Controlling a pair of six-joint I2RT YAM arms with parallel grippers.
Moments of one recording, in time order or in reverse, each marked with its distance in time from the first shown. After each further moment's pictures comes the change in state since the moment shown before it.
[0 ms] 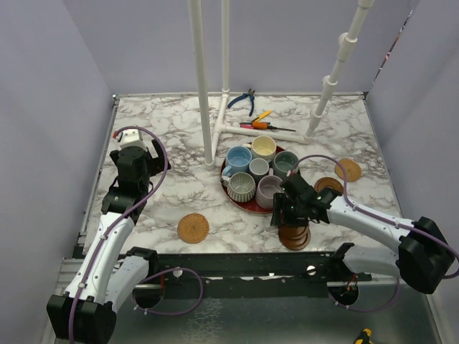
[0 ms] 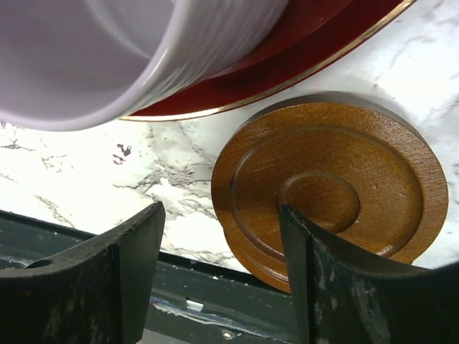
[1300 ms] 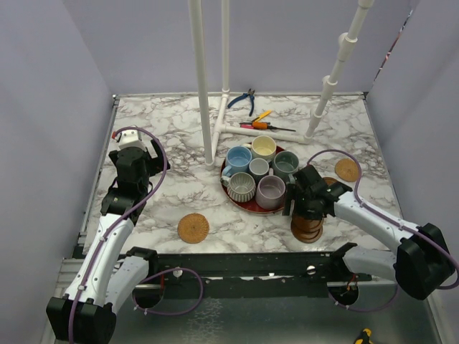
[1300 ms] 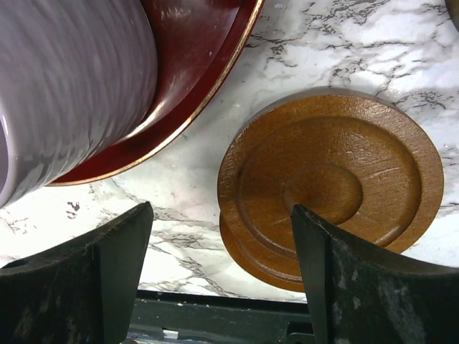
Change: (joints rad) left arm 0.000 -0.013 0.000 0.000 -0.008 0.000; right arm -0.171 -0.023 0.017 -0.069 0.097 -0.067
